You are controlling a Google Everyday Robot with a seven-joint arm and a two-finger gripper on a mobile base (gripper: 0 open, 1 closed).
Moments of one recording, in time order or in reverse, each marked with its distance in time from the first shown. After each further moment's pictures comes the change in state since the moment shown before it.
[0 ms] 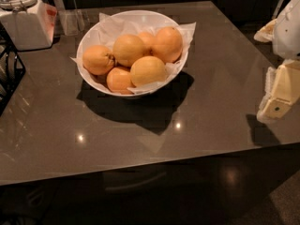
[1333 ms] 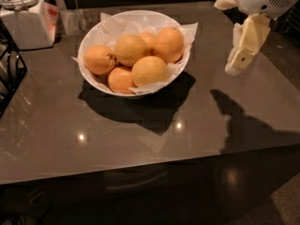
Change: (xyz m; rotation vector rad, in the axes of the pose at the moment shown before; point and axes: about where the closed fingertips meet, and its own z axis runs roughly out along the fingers) arm -0.078 -0.074 0.004 -0.048 -0.225 -0.164
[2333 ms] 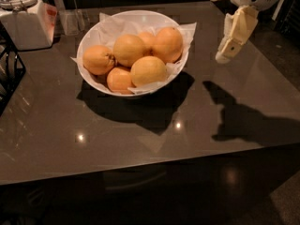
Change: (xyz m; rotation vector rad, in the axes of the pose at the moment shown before) arm -0.011 -0.034 0.007 0.027 -0.092 -0.037
